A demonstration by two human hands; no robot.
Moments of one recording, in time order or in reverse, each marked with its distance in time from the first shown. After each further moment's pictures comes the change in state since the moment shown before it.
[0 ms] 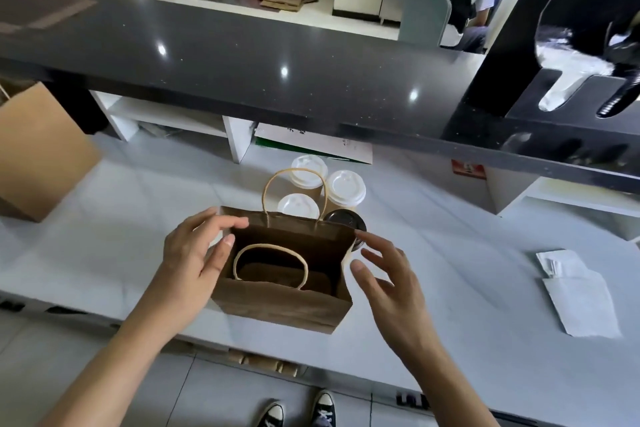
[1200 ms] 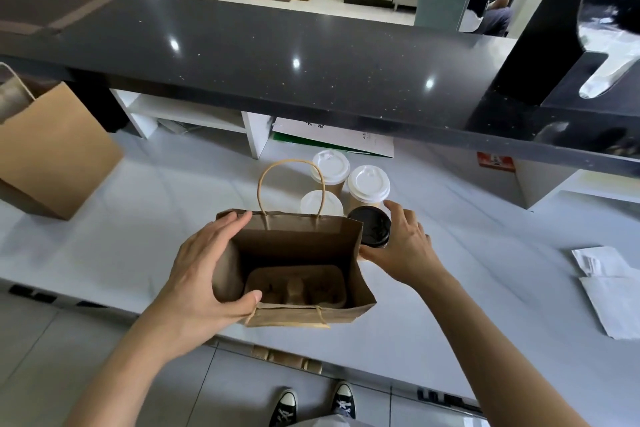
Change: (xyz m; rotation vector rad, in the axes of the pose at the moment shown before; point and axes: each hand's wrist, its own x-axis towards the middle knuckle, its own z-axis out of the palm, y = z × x) left_hand -0.021 -0.004 -0.030 0.021 -0.188 -0.067; right_hand 0.098 0.029 0.014 -0.732 -0.152 0.179
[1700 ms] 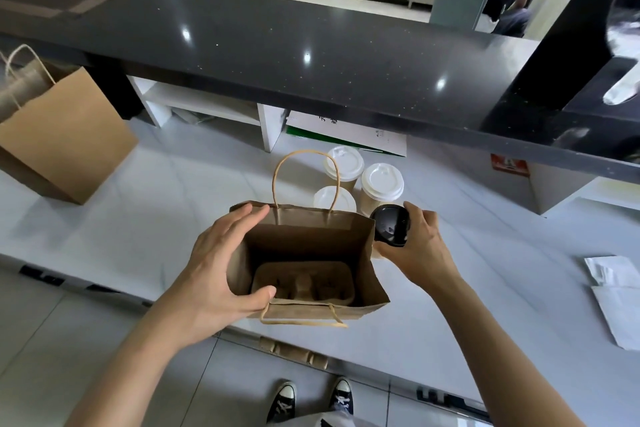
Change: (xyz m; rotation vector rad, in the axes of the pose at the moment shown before) left_hand -0.002 -0.003 -0.003 -0.012 -0.032 0.026; right_hand -0.007 0.001 0.002 0.142 0.085 0.018
